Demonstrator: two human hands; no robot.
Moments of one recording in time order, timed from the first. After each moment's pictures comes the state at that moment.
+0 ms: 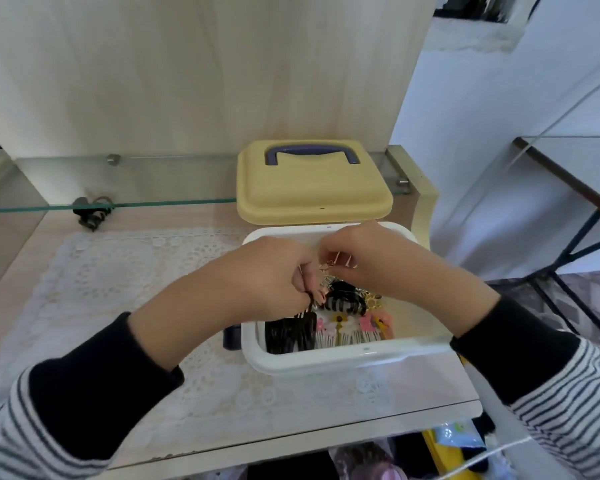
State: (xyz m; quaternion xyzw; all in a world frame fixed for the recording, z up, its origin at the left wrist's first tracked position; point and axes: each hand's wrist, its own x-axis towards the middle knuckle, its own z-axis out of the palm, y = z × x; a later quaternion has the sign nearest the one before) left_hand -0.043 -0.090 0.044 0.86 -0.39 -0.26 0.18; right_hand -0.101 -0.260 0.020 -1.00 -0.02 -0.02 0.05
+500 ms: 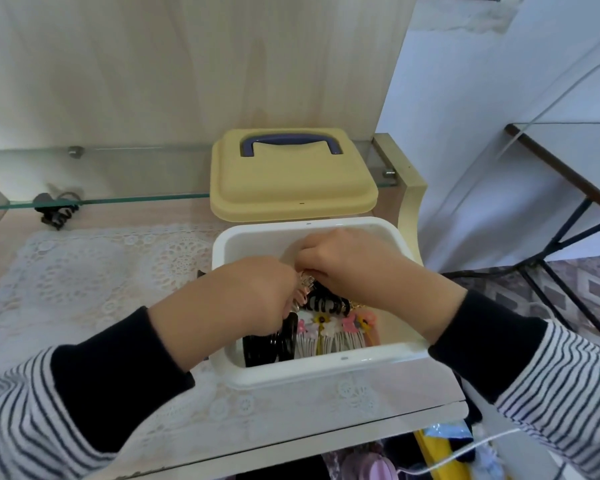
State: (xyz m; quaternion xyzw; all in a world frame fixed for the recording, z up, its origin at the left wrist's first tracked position) left_hand -0.041 -0.121 0.021 0.85 -0.44 -0.26 -0.07; right_hand -0.089 -0.266 -0.004 -0.99 -0.14 -0.05 -0.04
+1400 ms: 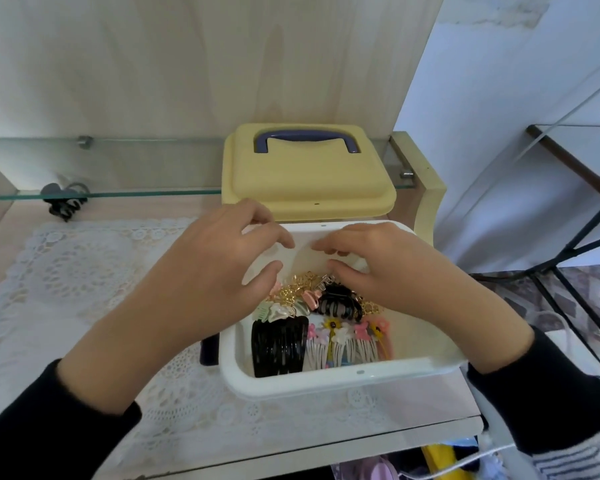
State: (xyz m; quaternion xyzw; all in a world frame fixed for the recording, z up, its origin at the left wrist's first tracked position) left_hand -0.011 -0.066 0.002 0.82 -0.52 0.13 0.20; right_hand -0.107 -0.271 0.016 -0.99 -0.01 -0.03 0.10
